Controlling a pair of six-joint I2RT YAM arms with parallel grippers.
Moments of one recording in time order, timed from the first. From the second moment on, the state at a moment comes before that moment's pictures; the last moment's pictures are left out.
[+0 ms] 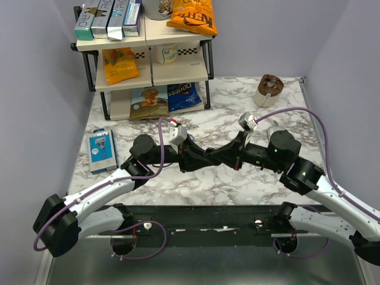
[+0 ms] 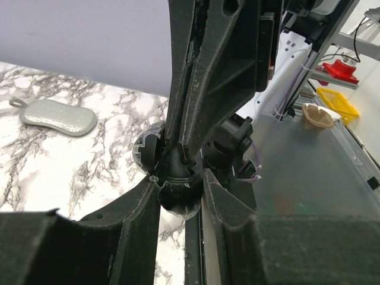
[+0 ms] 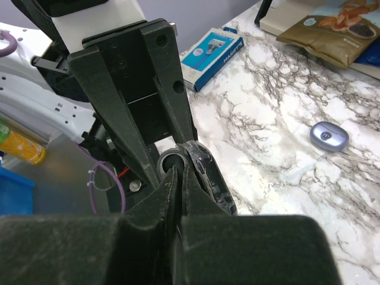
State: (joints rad) left arm -0.75 1.05 0.62 0.64 0.81 -0.40; right arm 0.87 0.83 0.90 -0.19 -0.30 0.30
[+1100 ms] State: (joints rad) left arm -0.81 1.01 0.59 0.65 0.74 -0.30; right arm 0.87 0.97 1.09 -0.44 0.07 0.30
